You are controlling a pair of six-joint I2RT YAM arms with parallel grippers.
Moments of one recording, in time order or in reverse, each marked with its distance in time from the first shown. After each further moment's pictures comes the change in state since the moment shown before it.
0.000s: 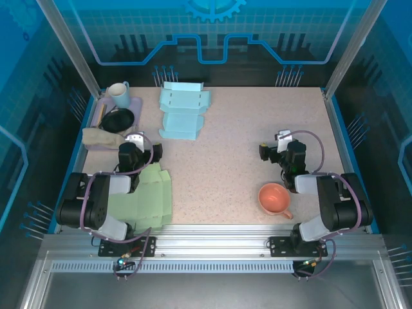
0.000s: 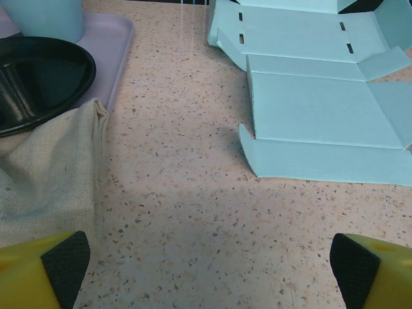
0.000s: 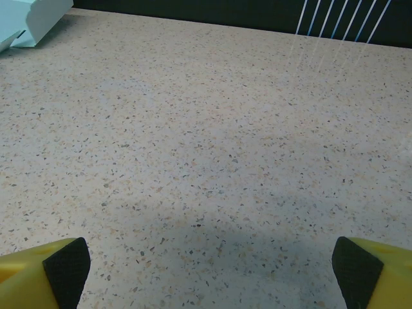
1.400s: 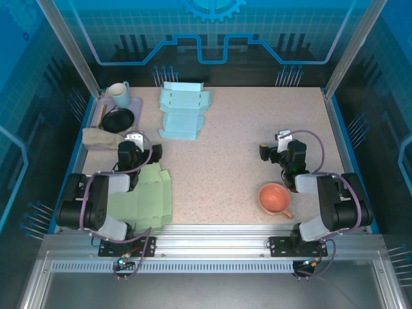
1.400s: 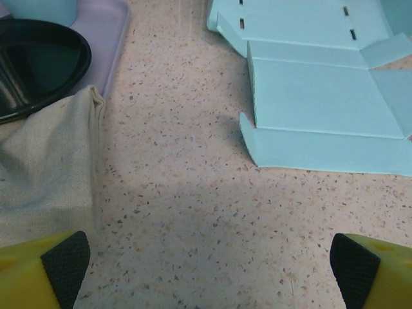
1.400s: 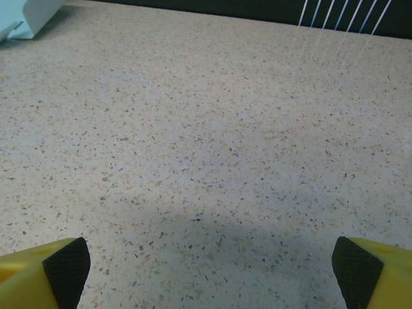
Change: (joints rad) left arm 0.012 -0.035 0.045 -0.133 0.008 -0.003; right arm -0.005 -0.006 0.023 -0.061 -0.002 -0.004
